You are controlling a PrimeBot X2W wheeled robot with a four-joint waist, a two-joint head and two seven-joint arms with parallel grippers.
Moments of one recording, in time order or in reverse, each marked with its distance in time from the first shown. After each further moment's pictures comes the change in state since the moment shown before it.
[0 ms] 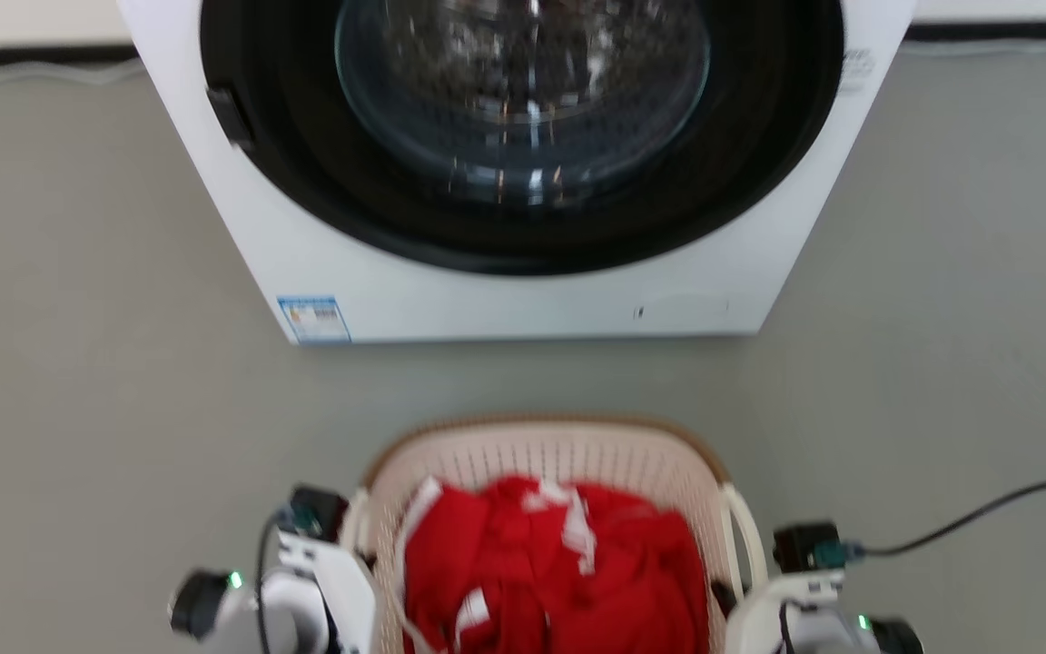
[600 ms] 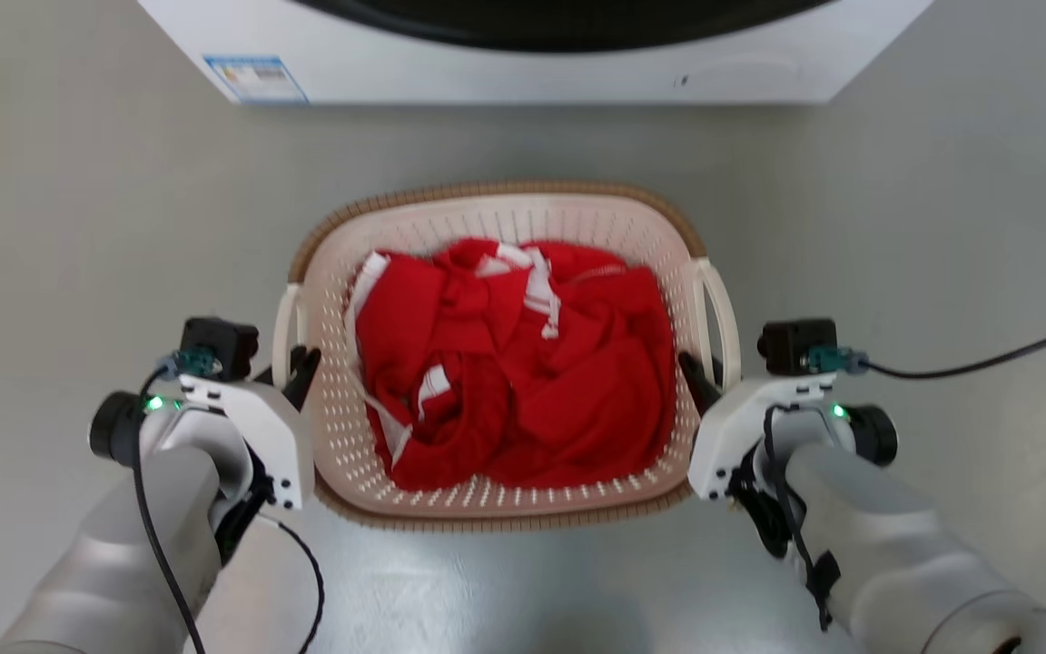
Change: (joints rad) left arm -0.226 0.168 0.024 -0.151 -0.043 -0.004 -0.145; right arm -0.317 0.013 -0.053 -0.025 -0.025 0.000 -0.089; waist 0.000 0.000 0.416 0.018
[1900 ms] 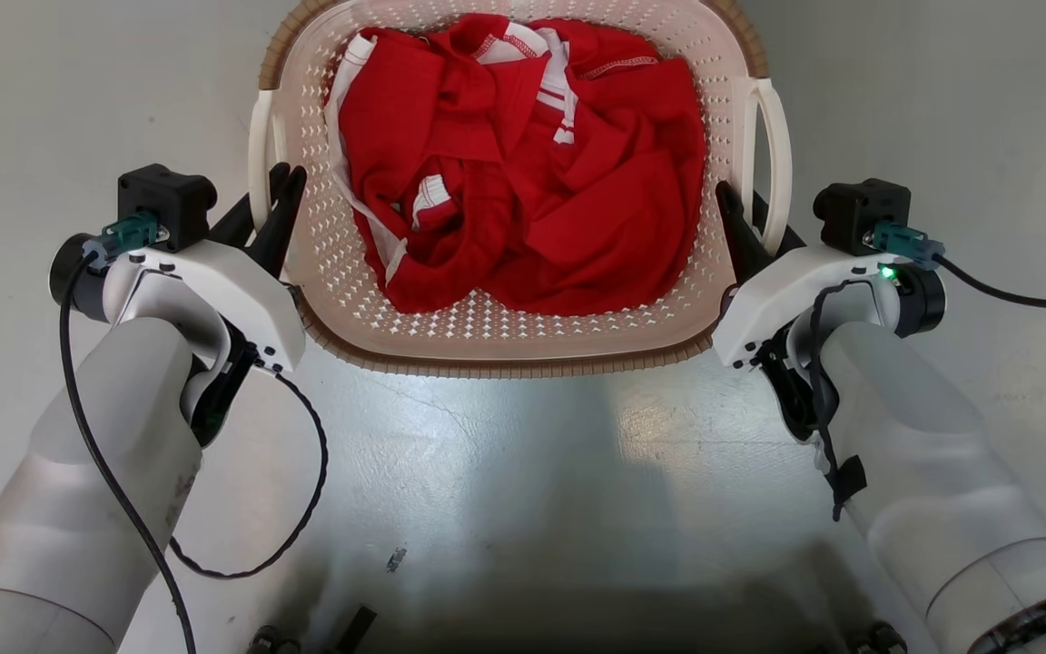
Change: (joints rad) left arm -0.070 0.034 0.380 -0.263 0.294 -0.001 -0.005; right arm -0.060 -0.004 -0.731 -0.150 -0.715 0.009 -0.008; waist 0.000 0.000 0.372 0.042
